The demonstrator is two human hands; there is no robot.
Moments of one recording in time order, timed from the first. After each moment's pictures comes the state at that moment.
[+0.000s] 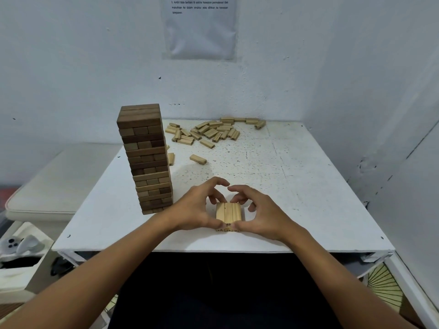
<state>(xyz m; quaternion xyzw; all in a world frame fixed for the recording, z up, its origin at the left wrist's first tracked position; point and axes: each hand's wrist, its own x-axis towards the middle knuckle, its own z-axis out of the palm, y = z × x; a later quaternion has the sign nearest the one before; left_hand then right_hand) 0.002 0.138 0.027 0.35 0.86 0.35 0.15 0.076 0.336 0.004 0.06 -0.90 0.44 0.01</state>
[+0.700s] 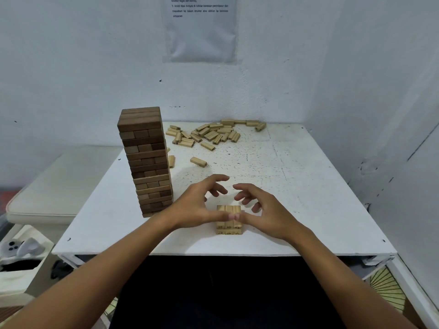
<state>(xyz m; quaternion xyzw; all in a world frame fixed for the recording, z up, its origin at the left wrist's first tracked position) -0.002 0.138 0.032 0.34 0.84 0.40 0.12 0.077 0.342 0.010 0.05 -0.87 0.49 0.02</state>
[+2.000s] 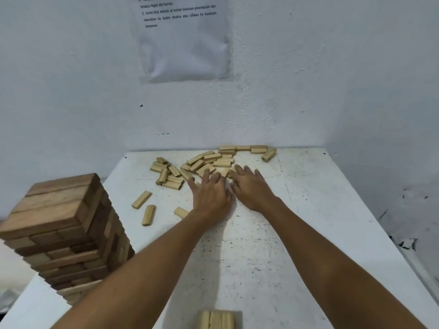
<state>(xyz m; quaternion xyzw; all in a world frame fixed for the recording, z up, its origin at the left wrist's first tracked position) -0.187 0.271 -0.001 0.20 0.98 0.06 -0.05 -0.188 0.408 -0.014 0.03 -0.99 0.14 0.04</state>
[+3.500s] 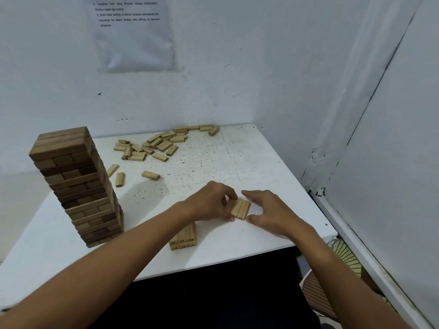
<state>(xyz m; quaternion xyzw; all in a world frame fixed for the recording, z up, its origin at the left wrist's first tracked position) -0.013 0.277 0.027 0.48 0.84 0.21 0.14 0.111 0.435 0.010 -0.10 -0.93 0.36 0.03</state>
